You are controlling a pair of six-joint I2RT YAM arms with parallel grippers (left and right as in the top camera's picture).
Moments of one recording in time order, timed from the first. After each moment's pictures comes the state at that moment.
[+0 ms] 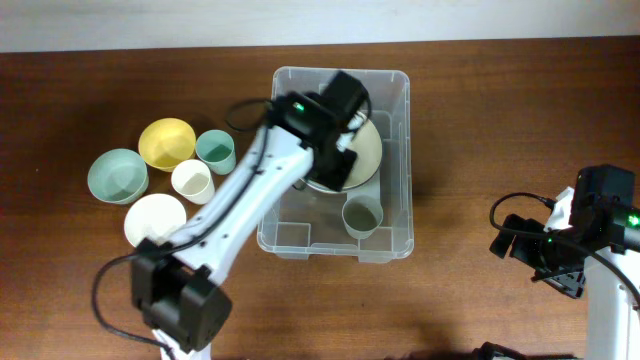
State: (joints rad) left arm -0.61 1.94 1.93 -1.31 -0.01 -0.13; right arm -0.38 1.17 1.11 -1.41 -0.12 0.18
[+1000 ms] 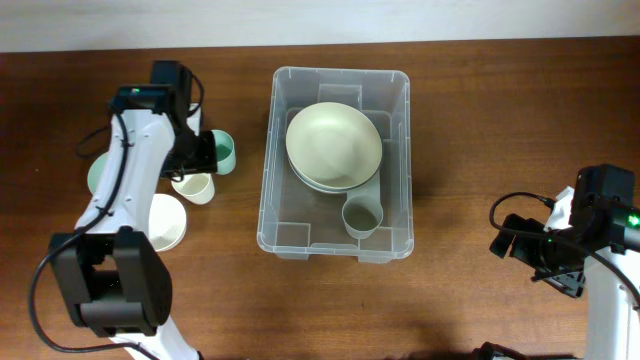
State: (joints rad) left arm -0.03 1.90 1.66 -1.22 -0.04 -0.12; right arm -0.38 1.17 1.11 -1.41 -0.12 0.18
